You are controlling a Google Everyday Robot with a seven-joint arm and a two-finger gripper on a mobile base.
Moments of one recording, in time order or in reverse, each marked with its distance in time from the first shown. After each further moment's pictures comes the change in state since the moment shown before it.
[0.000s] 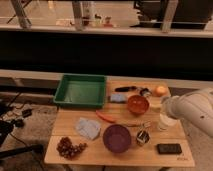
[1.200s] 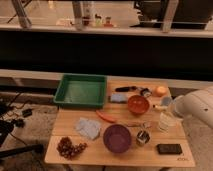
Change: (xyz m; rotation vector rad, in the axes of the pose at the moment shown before) arm 0.033 -0.009 0.033 -0.076 0.038 0.053
